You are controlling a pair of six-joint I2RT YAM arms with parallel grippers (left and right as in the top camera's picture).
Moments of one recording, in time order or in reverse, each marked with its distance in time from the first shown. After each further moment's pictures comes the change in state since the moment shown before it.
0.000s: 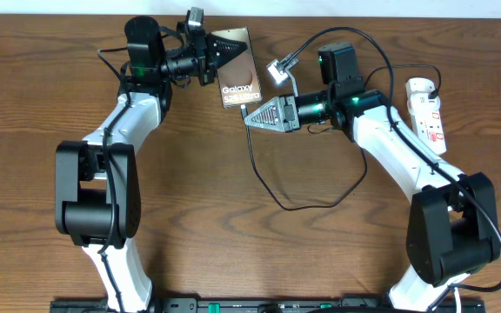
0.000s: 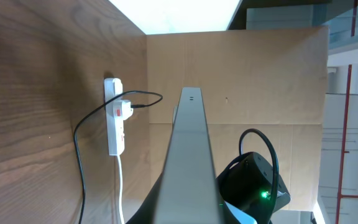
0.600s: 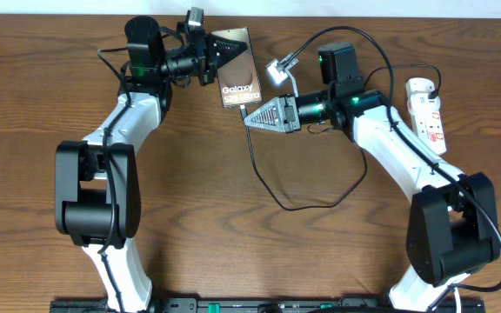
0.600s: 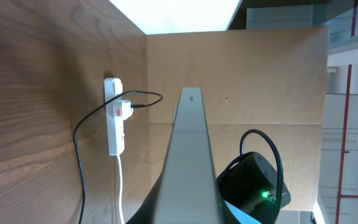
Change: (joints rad) left arm 0.000 0.000 0.000 0.000 0.000 0.000; right arm 0.000 0.000 0.000 0.004 -0.013 -0.031
